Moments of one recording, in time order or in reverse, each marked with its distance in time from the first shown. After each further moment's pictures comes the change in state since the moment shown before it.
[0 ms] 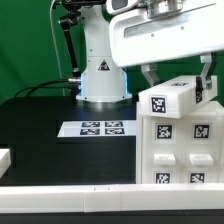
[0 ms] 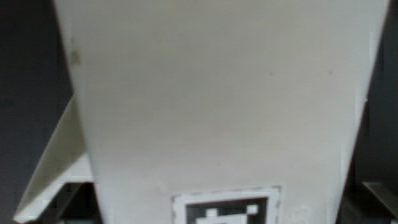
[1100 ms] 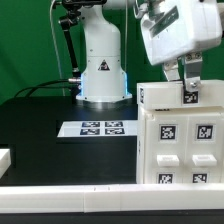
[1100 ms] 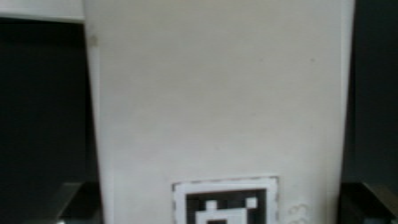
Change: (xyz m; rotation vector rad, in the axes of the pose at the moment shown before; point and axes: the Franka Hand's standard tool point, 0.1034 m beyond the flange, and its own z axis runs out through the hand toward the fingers) arm -0.001 -0.002 0.000 0.033 -0.032 0.790
